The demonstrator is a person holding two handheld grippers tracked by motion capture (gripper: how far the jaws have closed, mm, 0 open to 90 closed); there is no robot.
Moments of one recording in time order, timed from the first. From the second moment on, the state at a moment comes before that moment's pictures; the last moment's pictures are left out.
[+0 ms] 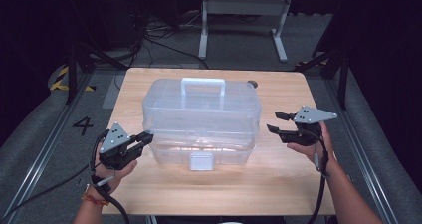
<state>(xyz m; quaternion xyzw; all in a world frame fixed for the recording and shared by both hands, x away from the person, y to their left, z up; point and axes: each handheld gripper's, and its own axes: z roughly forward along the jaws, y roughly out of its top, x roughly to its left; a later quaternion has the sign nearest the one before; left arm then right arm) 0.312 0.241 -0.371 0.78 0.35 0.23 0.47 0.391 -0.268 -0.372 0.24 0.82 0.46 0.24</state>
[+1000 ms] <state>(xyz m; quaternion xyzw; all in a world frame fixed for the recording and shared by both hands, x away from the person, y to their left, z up) 0.307 0.241 -0.372 0.79 0.35 0.25 0.44 0.380 -0.232 -0.375 0.21 0.78 0.52 0.26</state>
